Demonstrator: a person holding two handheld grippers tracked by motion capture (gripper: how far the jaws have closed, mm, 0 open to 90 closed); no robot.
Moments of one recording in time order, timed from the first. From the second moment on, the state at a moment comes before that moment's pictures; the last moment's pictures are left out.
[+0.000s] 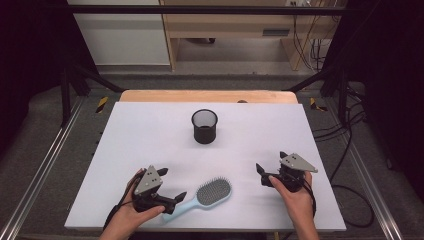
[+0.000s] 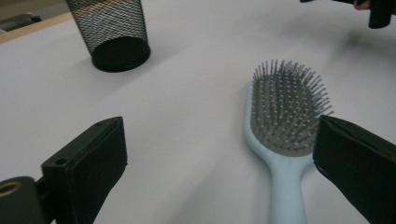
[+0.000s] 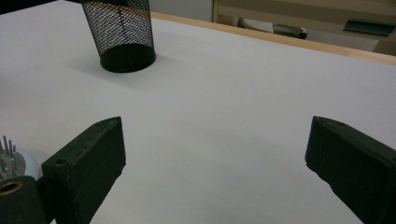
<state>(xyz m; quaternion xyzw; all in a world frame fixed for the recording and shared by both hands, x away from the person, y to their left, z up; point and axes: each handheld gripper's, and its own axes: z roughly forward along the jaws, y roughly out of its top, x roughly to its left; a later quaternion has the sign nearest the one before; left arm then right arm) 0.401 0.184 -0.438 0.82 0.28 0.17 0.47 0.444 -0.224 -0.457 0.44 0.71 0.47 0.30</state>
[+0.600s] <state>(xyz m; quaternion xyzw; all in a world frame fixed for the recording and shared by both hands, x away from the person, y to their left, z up) 0.393 0.162 -0.462 0.88 0.23 0.12 0.40 0.444 -0.230 -0.456 0.45 0.70 0.47 0.29</state>
